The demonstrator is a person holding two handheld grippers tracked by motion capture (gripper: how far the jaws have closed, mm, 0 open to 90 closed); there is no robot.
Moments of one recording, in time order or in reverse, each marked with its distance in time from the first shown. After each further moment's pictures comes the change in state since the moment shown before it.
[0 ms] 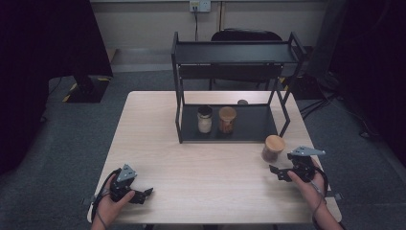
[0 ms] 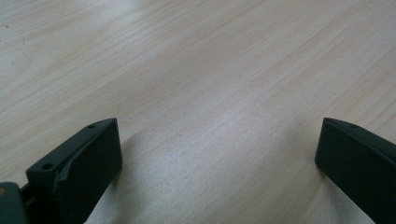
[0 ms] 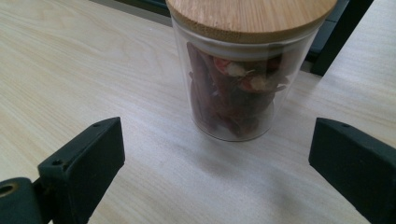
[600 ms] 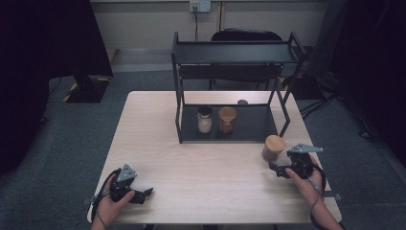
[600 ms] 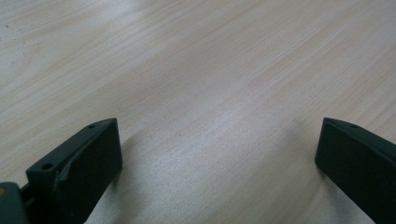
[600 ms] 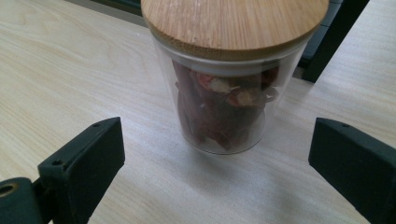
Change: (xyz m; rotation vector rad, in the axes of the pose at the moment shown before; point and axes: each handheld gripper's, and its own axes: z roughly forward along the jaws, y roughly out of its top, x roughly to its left) left arm 0.000 0.000 0.000 0.000 0.000 0.000; right arm -0.004 0.005 0.008 0.002 -0.025 0.011
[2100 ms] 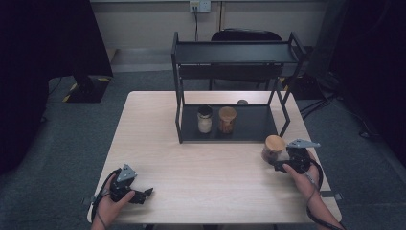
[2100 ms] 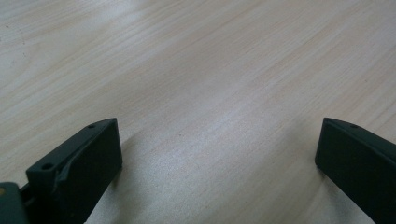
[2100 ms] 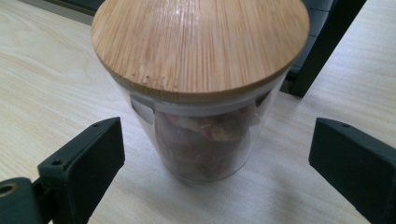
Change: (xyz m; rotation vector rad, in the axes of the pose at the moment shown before) left arm 0.000 0.000 0.000 0.000 0.000 0.000; right arm -0.008 0.009 0.014 -0.004 -0.031 0.011
